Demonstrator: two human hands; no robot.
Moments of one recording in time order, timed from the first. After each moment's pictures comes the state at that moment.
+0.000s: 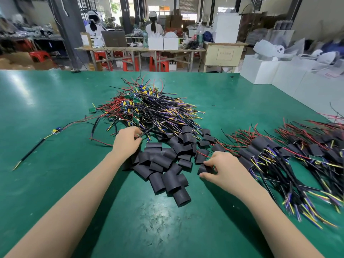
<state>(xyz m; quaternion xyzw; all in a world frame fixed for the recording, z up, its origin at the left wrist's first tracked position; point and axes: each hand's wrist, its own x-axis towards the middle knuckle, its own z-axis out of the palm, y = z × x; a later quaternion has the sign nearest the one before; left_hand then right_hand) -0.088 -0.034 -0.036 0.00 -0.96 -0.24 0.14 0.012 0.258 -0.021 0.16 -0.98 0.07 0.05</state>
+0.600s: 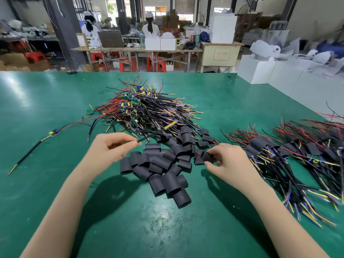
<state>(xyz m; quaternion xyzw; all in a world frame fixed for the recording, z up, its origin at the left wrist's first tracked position) 0.001 -0.053 0.006 -0.13 -0.82 -0.55 0.10 0.012 0.264 -0.005 0.15 -0.96 0.17 0.14</state>
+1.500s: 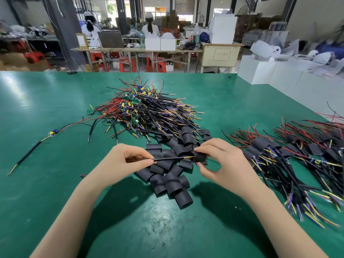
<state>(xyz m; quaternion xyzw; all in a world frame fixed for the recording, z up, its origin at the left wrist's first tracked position) 0.005 -0.039 -0.011 -0.22 -0.84 -0.50 0.01 0.022 0.250 -0.002 0.32 -0.87 0.24 0.28</state>
